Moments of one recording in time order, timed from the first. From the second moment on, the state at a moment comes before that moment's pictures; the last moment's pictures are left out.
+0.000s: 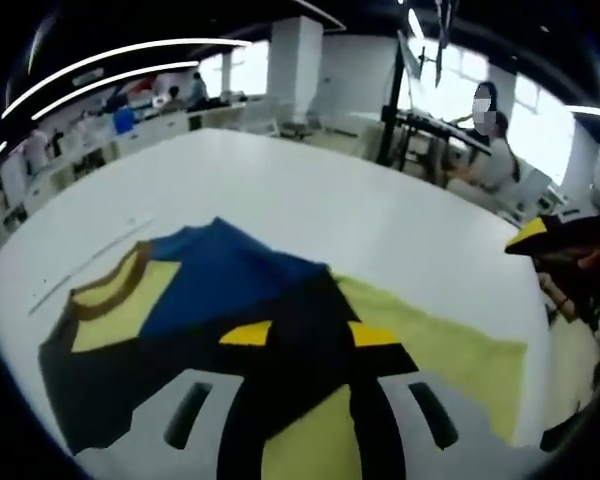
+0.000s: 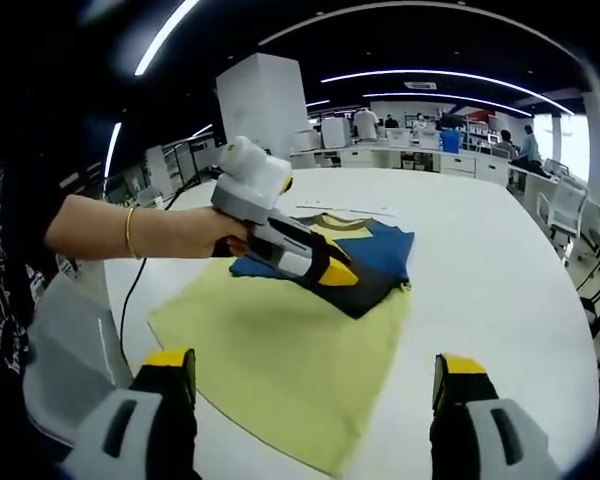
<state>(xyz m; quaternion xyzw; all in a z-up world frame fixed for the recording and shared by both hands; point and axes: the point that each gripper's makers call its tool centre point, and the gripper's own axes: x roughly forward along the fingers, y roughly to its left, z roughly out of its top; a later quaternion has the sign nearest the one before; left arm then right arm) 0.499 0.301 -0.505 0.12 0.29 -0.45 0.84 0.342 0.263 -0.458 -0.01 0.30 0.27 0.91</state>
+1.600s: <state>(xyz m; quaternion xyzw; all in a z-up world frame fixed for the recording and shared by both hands) 0.448 0.529 -0.476 0.11 0.29 -0.29 0.90 0.338 0.267 -0.475 -0.02 0.35 0.29 0.89</state>
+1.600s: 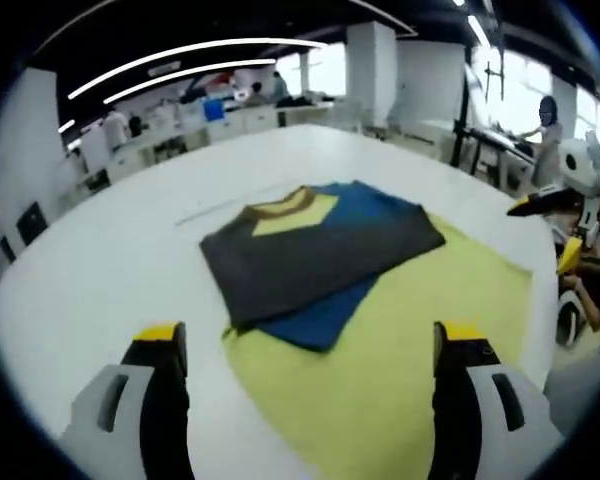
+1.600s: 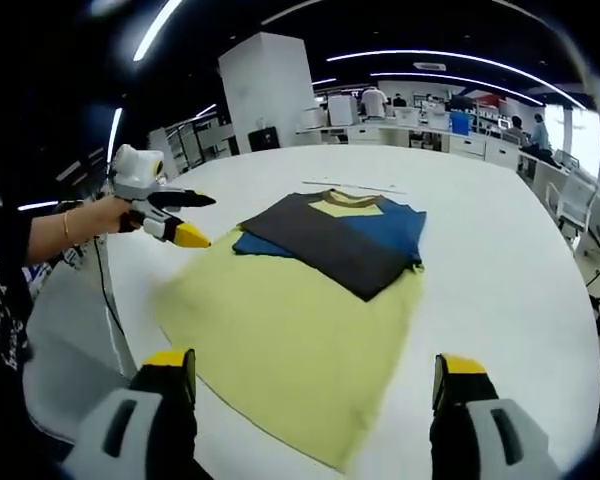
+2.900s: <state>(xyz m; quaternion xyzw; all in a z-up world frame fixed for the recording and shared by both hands) 0.329 0.585 -0.523 0.09 0.41 -0.24 0.88 0.295 0.237 -0.527 -0.01 0.42 0.21 0.88</state>
